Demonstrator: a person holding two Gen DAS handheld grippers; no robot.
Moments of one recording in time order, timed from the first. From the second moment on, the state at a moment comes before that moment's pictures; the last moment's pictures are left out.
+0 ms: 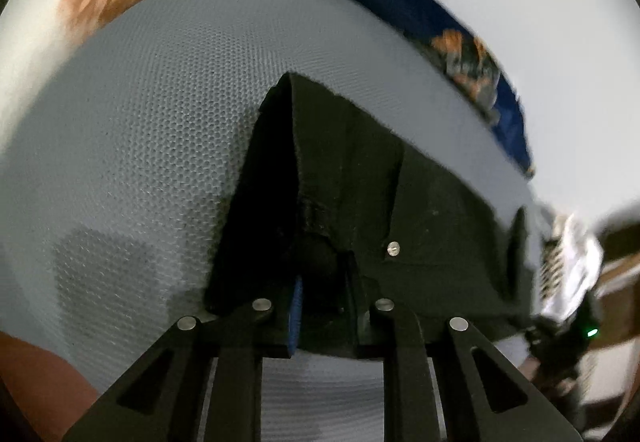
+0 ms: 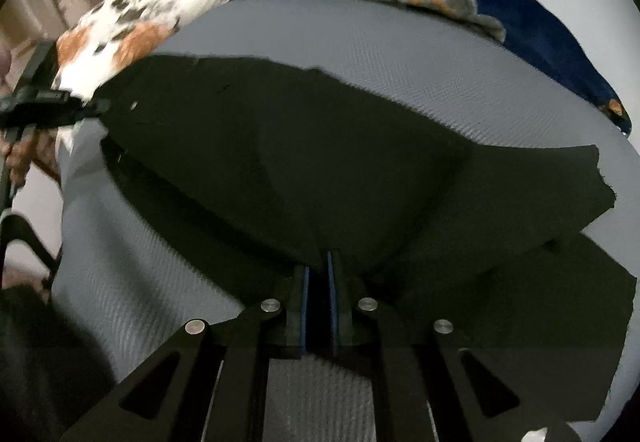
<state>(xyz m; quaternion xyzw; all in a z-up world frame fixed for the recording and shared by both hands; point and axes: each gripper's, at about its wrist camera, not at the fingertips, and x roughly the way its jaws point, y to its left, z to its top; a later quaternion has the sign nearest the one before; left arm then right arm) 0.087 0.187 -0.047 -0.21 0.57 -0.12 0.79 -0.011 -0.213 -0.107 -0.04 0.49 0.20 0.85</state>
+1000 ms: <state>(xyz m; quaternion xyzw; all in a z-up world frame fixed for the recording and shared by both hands) 0.053 0.153 0.005 0.03 0.52 -0.09 0.85 0.004 -0.222 -0.146 0.04 0.54 0.22 0.81</state>
